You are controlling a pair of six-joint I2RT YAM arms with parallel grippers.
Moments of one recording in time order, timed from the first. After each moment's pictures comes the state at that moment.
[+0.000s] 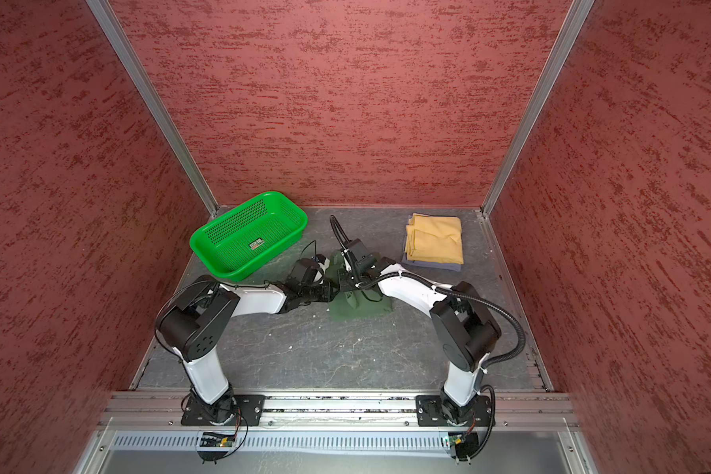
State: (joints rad) left arm -0.58 1.82 0.85 0.18 0.18 -0.52; right arm 0.67 1.79 1.24 -0.38 -0.13 0.49
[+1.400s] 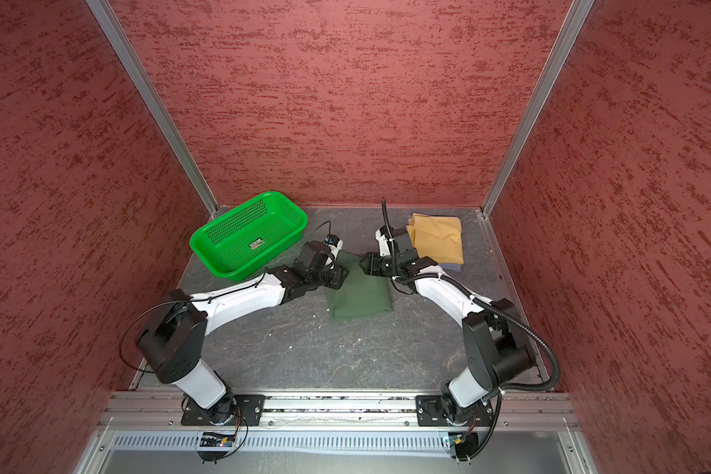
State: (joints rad) left arm -0.69 1.70 1.13 -0.14 0.01 -0.34; right arm 0.41 1.57 1.03 -0.22 -0.33 0.49
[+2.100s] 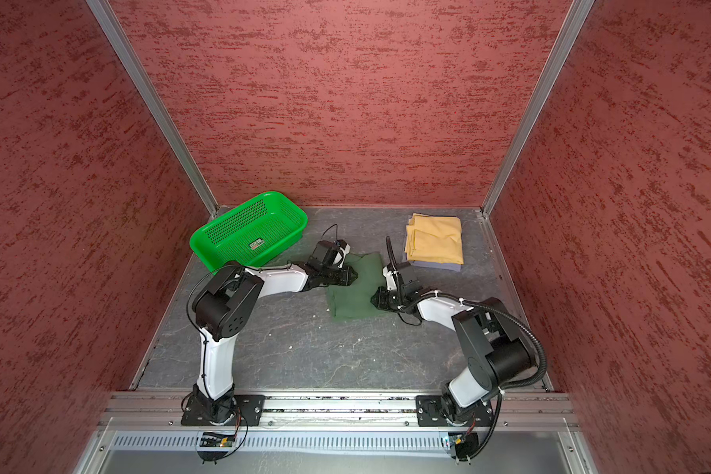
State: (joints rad) left arm -0.60 2.06 1.23 0.03 0.23 -0.45; right arm 0.41 1.58 0.70 -0.05 -0.37 0.57
